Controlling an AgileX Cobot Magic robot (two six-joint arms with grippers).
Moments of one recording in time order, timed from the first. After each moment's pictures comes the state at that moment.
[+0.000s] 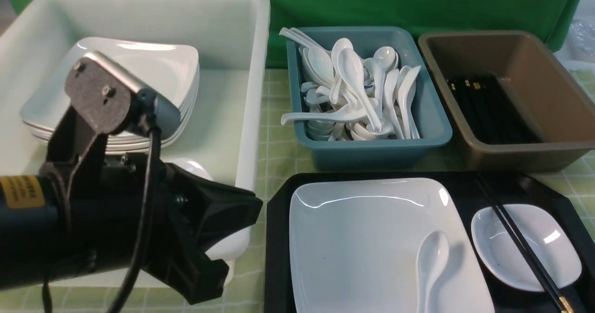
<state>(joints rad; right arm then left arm) 0.06 0.00 -0.01 0.26 0.06 0.46 -0.62 0.92 -0.74 -0.60 0.50 0.50</state>
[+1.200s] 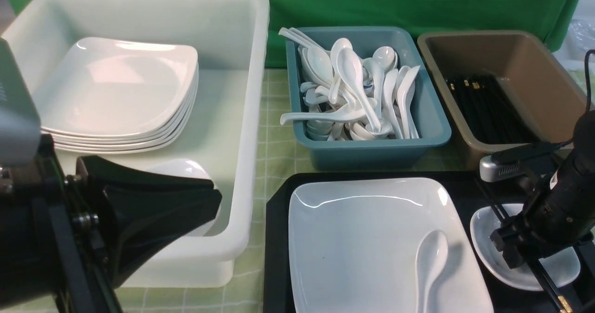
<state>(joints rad) 0.15 1.69 -0.94 -0.05 0.68 -0.09 -0.62 0.70 -0.74 -0.59 0.55 0.61</state>
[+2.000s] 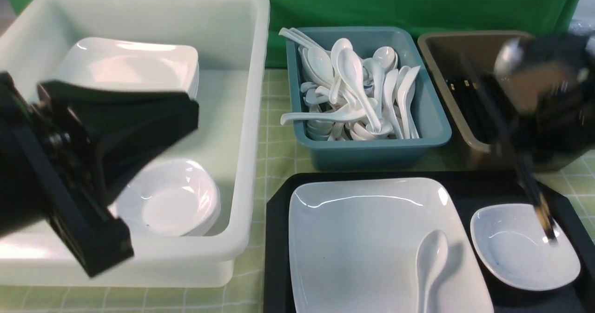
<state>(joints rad) 0.13 1.44 -1.18 0.31 0.66 -0.38 -0.62 0.70 -0.74 -0.59 0.27 0.61</state>
